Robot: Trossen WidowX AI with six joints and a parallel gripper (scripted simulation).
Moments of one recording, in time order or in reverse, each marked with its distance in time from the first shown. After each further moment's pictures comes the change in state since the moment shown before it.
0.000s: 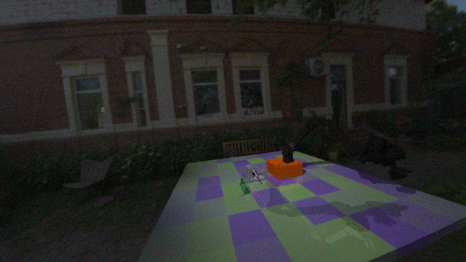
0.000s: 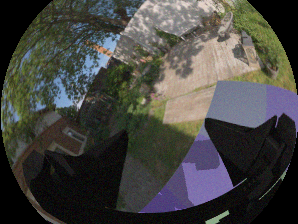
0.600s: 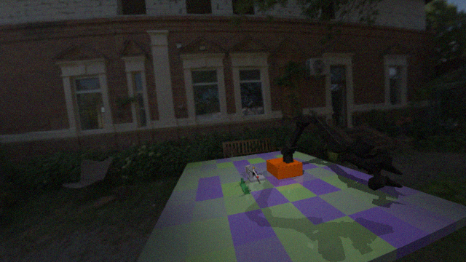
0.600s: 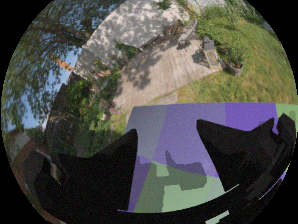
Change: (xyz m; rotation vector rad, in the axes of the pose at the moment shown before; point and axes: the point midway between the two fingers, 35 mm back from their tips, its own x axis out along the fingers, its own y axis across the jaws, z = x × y) arm -0.149 -0.131 0.060 -0.023 -0.058 -0.427
